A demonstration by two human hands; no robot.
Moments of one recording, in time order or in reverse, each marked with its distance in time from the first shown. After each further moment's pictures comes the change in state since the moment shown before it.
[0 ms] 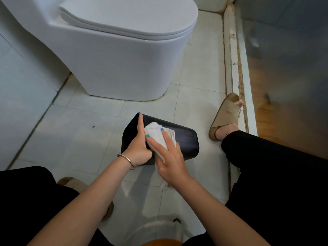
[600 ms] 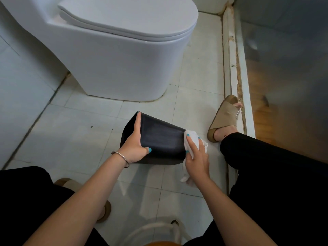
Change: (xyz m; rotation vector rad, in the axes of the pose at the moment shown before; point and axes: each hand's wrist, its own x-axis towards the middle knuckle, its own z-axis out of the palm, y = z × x) left_hand 0.002 0.003 -0.013 -0.009 0.005 -0.010; right_hand -0.016 0.075 -0.021 -0.066 0.018 0.607
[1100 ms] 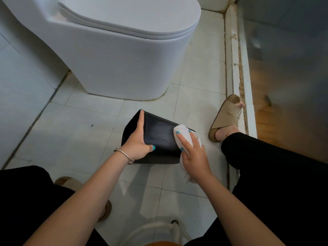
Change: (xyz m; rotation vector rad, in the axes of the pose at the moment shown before) left_hand 0.009 0.005 0.002 -0.048 -0.025 -0.008; right_hand 0.003 -0.012 -0.009 -0.126 -0.058 -0.268
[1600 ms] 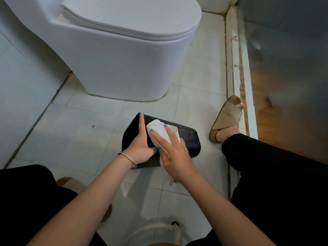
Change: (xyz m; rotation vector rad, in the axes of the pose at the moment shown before) left_hand -0.005 0.001 0.009 0.013 0.012 -0.008; right_hand 0.003 -0.067 -0.003 0.071 -0.048 -0.280
